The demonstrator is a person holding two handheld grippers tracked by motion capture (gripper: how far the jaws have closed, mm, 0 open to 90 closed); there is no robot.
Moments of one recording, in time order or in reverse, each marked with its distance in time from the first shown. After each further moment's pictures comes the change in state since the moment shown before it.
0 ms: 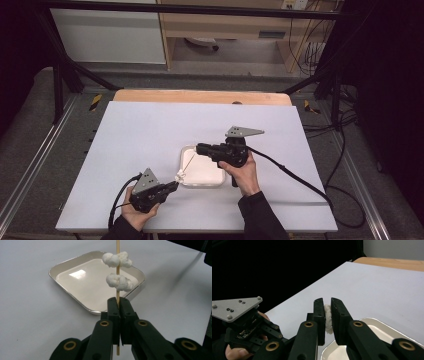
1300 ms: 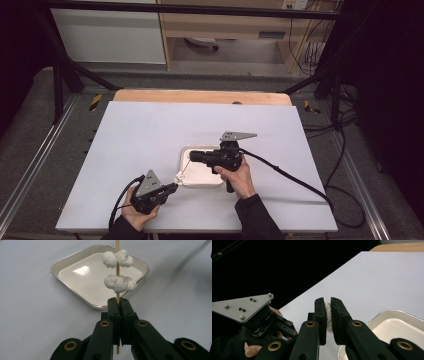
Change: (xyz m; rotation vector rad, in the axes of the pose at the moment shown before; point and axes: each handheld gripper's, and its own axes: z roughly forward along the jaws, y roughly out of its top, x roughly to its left) left arm -0.003 -0.002 0.002 0.045 0.034 0.064; right arm 0.001 -0.013 0.014 0.031 0.106 0.072
